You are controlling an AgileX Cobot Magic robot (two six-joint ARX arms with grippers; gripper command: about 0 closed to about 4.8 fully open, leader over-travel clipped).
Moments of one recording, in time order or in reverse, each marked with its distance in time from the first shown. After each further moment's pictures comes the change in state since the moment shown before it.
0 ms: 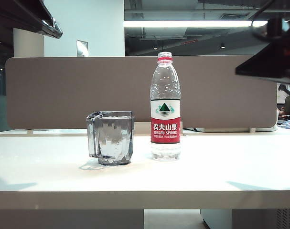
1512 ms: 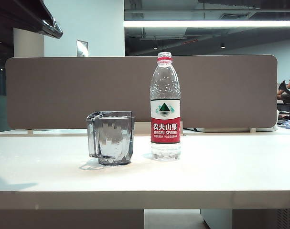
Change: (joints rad) left arm 0.000 0.000 0.000 0.000 0.000 0.000; right arm -0.377 -0.817 -0.044 -0.988 0.025 -0.021
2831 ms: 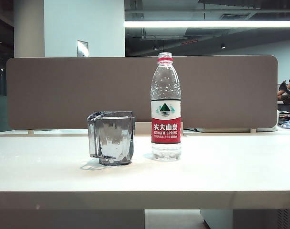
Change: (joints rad) left arm 0.522 -0.838 -0.709 0.492 -0.216 -0.005; right arm 0.001 0.000 0.000 0.000 0.000 -0.105
